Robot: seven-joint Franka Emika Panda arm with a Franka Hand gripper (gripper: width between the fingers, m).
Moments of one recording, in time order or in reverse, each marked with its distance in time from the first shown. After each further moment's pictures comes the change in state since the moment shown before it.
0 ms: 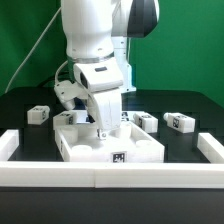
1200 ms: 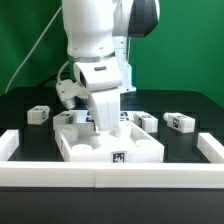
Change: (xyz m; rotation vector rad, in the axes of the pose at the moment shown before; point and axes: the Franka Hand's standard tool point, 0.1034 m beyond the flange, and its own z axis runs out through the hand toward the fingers) arm 0.007 0.004 0.001 -0.020 -0.005 0.093
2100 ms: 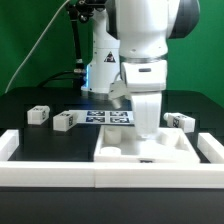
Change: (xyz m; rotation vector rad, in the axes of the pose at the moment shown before) arm 0.090 0.054 0.002 -0.056 0.008 0.282
